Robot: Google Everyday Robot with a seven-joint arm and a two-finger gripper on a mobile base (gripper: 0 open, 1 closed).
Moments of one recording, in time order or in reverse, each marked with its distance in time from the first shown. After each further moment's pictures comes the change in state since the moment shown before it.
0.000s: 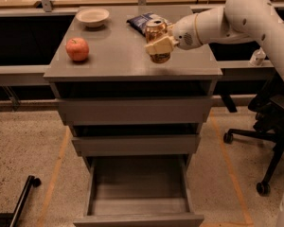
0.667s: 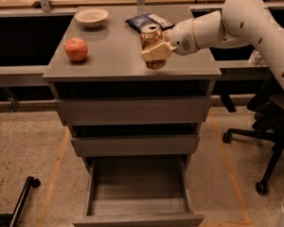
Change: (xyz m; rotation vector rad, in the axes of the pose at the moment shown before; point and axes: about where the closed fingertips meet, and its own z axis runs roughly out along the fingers) arm 0.002 0.027 0.011 -0.098 -0.015 -0.034
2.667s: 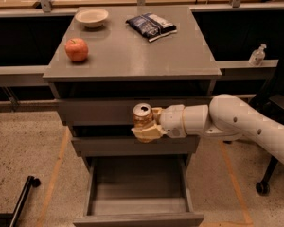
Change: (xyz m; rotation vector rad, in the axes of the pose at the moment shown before) arm 0.163 0.148 0.058 -0.070 -0.078 0.025
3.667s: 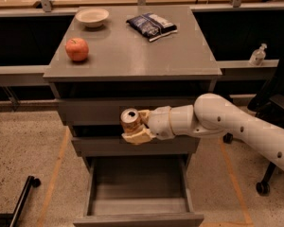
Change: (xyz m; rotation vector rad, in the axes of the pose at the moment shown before) arm 0.006 0.011 0.032 -0.050 0.040 -0.127
